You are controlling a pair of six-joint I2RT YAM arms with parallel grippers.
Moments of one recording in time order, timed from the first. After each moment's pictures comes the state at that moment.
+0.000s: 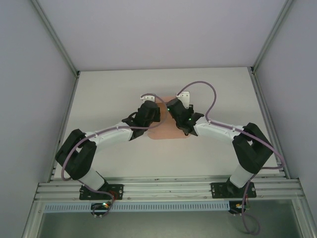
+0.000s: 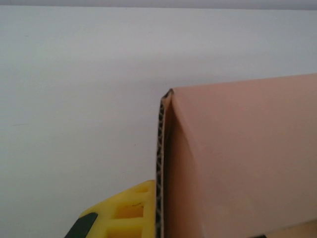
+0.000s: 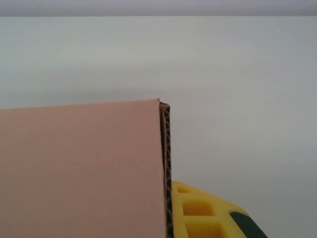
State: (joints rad) left arm -0.80 1.58 0.94 0.07 -0.39 -0.47; right arm 0.70 1.64 1.03 -0.11 0.70 0.47
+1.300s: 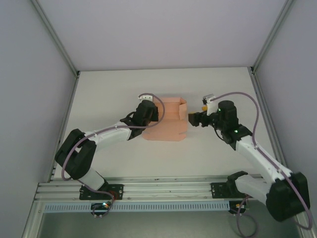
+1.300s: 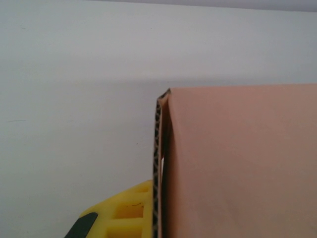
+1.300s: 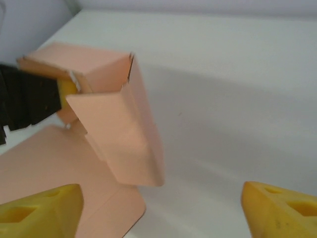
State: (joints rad) left arm -0.77 1.58 0.92 0.10 -0.34 -0.48; right arm 0.27 1.11 0.69 -0.09 -0.31 0.10
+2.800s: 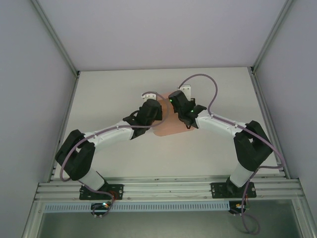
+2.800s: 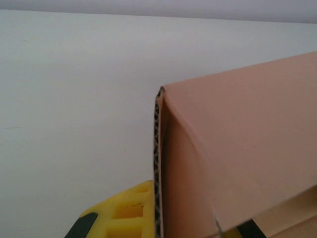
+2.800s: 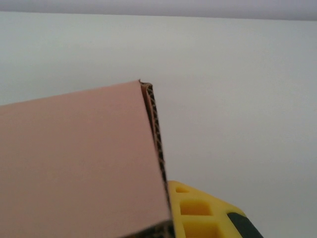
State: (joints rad) left arm -0.83 1.58 1.00 0.01 -0.42 -0.52; right arm 0.63 1.69 1.19 -0.27 0.68 0.42
